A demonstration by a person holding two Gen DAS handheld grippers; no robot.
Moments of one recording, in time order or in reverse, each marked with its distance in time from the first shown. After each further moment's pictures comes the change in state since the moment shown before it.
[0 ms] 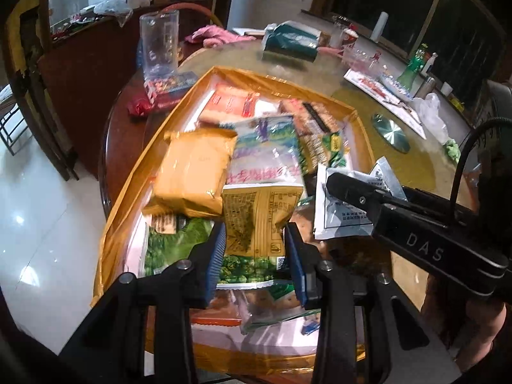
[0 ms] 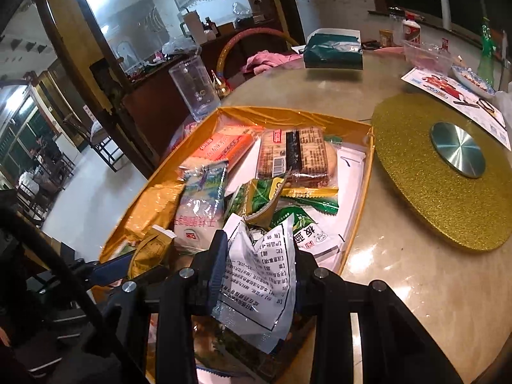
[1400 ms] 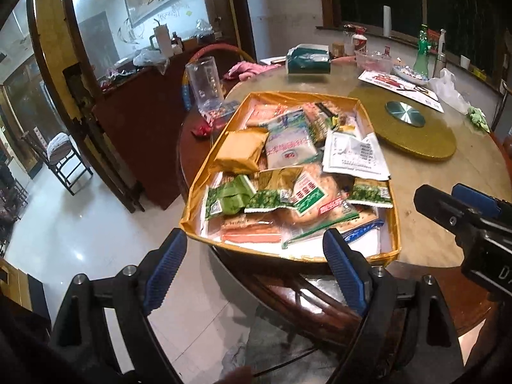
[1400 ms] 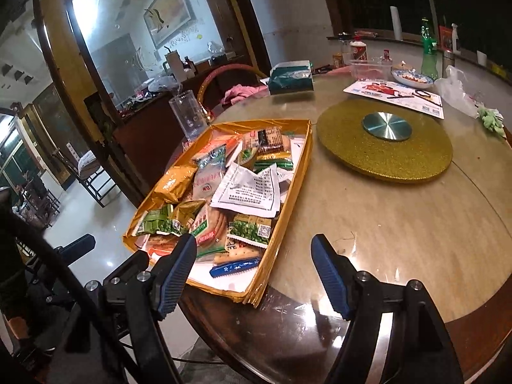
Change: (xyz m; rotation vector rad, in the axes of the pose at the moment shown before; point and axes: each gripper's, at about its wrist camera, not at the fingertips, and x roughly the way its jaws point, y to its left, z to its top) left arm -0.082 -0.030 -0.072 0.143 -0.154 0.303; right arm -0.110 0.016 -0.089 0.114 -0.177 -0.102
